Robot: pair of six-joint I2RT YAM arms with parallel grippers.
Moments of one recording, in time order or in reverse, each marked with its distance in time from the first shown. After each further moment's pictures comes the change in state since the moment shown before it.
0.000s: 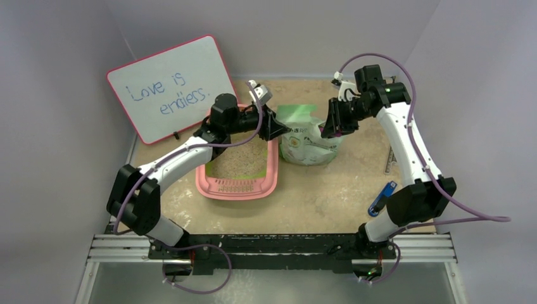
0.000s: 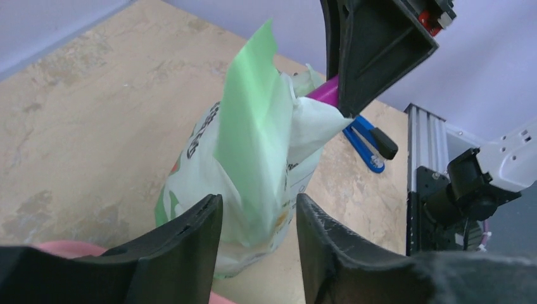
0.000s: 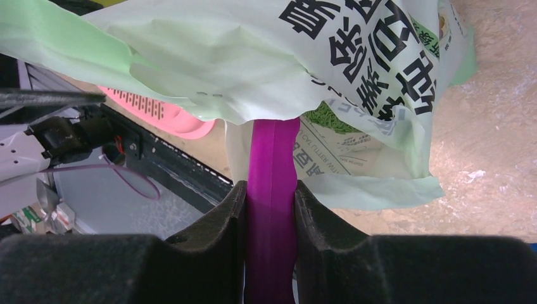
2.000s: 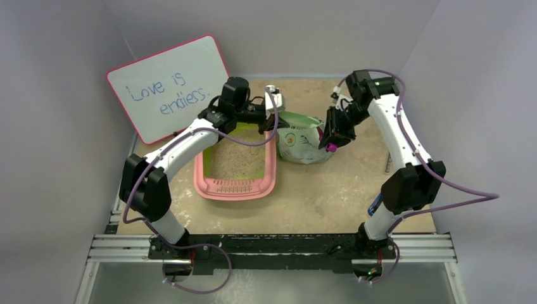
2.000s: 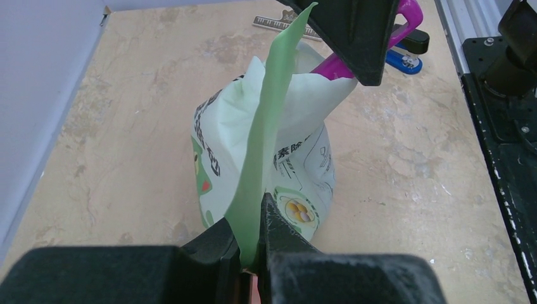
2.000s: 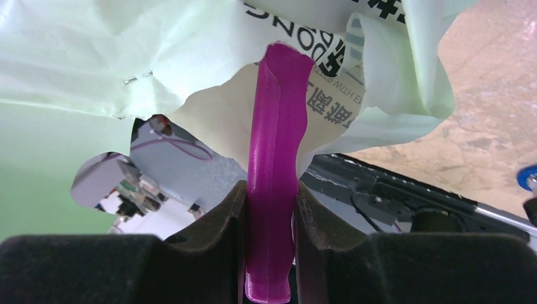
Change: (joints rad) left arm 0.006 0.149 0.304 -0.427 0.224 0.641; right arm 0.033 0.116 0.051 -0.224 0.019 0.201
